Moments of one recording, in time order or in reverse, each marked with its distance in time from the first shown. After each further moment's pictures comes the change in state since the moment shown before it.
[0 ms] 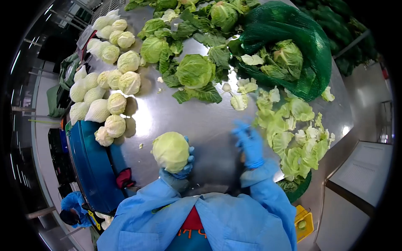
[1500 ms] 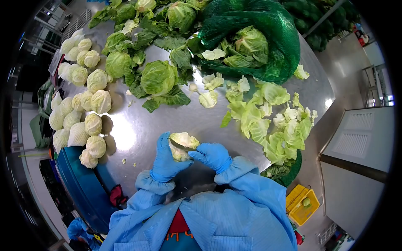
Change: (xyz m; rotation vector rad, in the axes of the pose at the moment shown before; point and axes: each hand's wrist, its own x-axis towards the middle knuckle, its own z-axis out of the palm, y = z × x) left_hand 0.063 -0.044 0.050 2.604 0.514 0.367; right_hand -0.016 0.040 0.012 -0.976 -0.300 -0.537
